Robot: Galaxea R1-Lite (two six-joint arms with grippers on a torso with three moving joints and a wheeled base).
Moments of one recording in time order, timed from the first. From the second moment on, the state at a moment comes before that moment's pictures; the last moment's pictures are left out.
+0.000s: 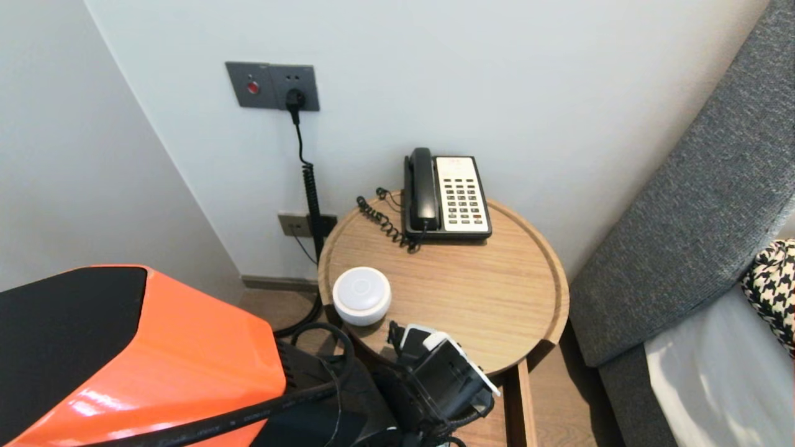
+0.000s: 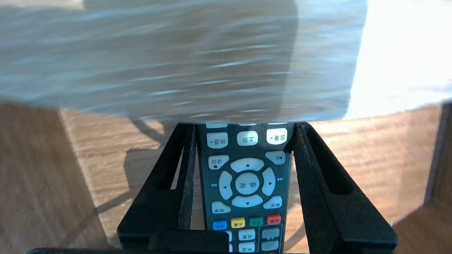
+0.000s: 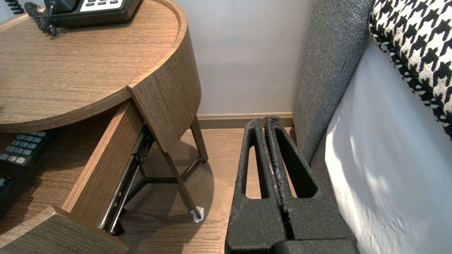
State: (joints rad) left arm -1.10 2.09 -1.12 0.04 0.39 -0.60; right arm 0.00 0.00 0.00 -0.05 -0.02 0.01
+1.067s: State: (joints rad) left arm -1.10 2.10 -1.15 -0.10 0.15 -0.08; right arm 0.00 0.00 0.00 -0.05 -0.02 0.01
